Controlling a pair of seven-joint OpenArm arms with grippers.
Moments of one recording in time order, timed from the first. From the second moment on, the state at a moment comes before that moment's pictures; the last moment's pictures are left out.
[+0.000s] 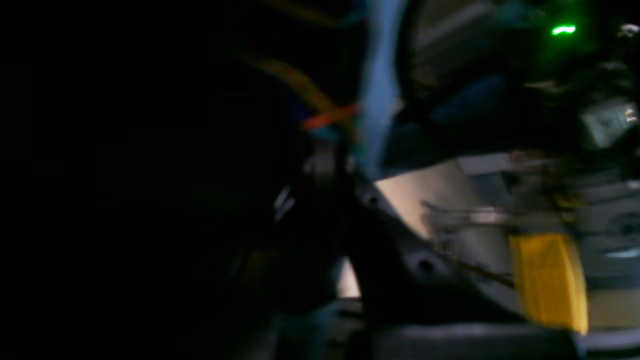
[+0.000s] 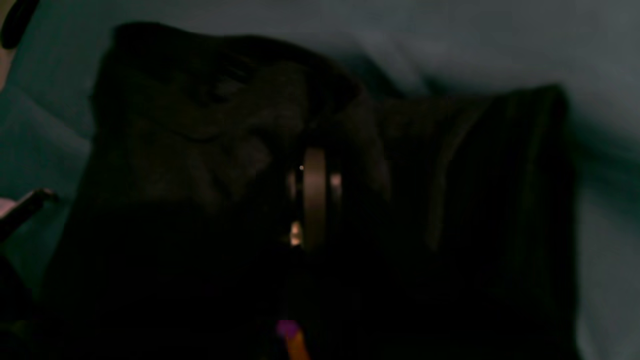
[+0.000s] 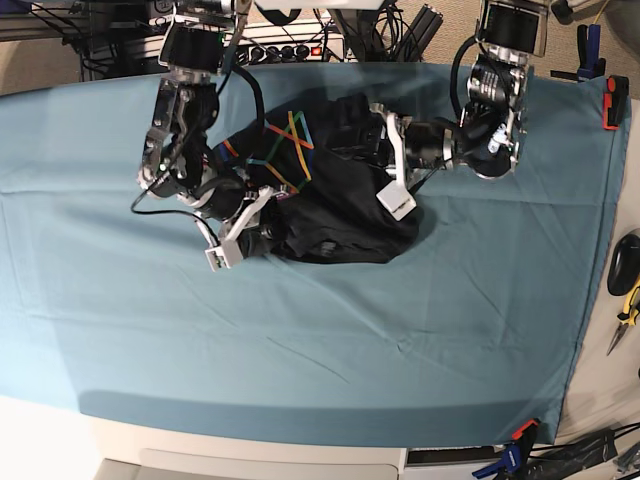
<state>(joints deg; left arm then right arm) 3.8 -8.7 7.1 87.8 -59.9 -39.5 68.0 4.5 -2.4 16.1 84.8 24.3 39.0 -56.6</state>
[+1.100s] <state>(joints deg) 13.0 -21.7 -15.7 114.5 -45.2 -31.6 67.5 4.8 6.7 15.9 100.3 20.3 28.9 -67.7</state>
